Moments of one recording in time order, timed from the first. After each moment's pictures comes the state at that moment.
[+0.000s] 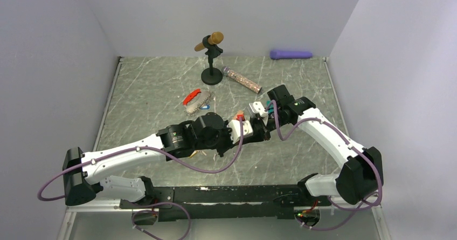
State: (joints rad) left arm -1.16 1.21 1.07 -0.38 0.05 0.11; right arm 0.48 1.31 1.05 -0.90 -1.29 -1.09
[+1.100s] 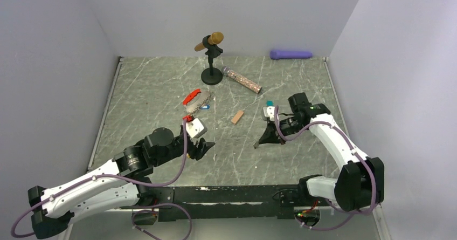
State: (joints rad) left arm -1.06 0.68 0.70 -0.25 -0.10 -0.01; right arm 0.27 1.24 0.91 -1.00 -1.12 -1.21
